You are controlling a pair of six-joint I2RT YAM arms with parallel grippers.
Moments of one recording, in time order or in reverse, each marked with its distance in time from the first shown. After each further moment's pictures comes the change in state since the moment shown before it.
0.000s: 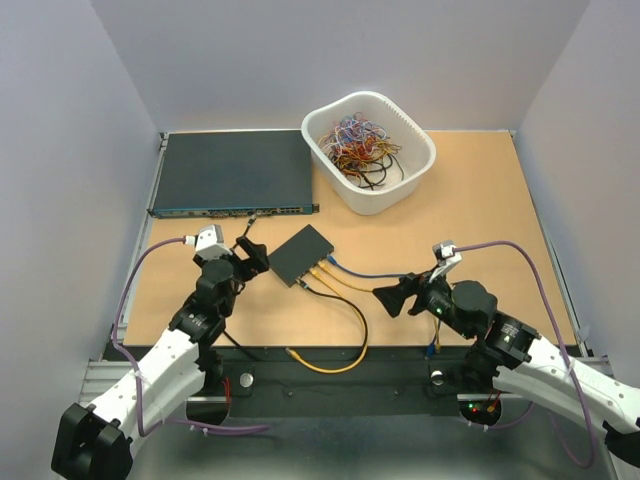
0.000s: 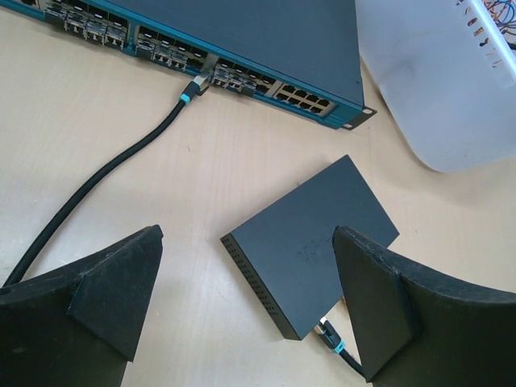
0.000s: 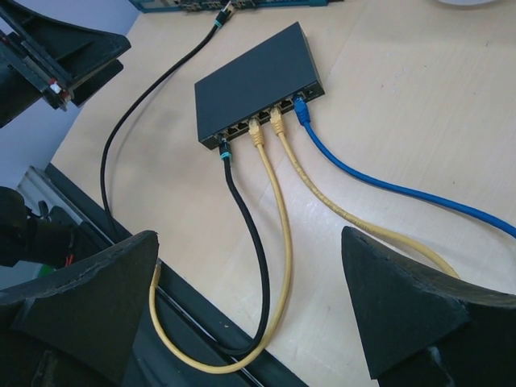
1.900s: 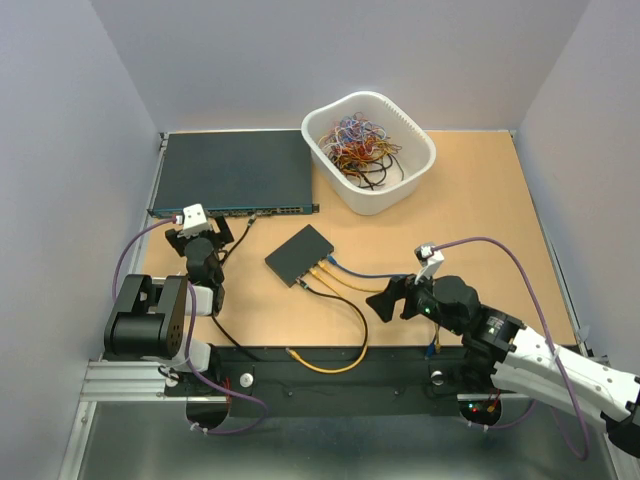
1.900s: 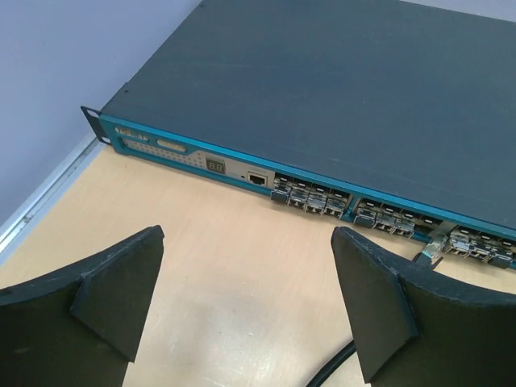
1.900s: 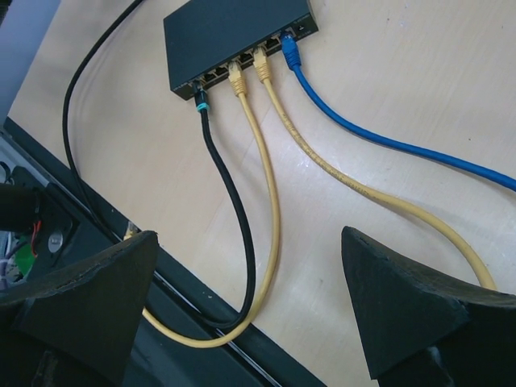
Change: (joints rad) left arm 0.411 0.823 -0.016 1.057 -0.015 0.525; right arm 0.000 0.147 0.000 0.000 -0.058 0.007
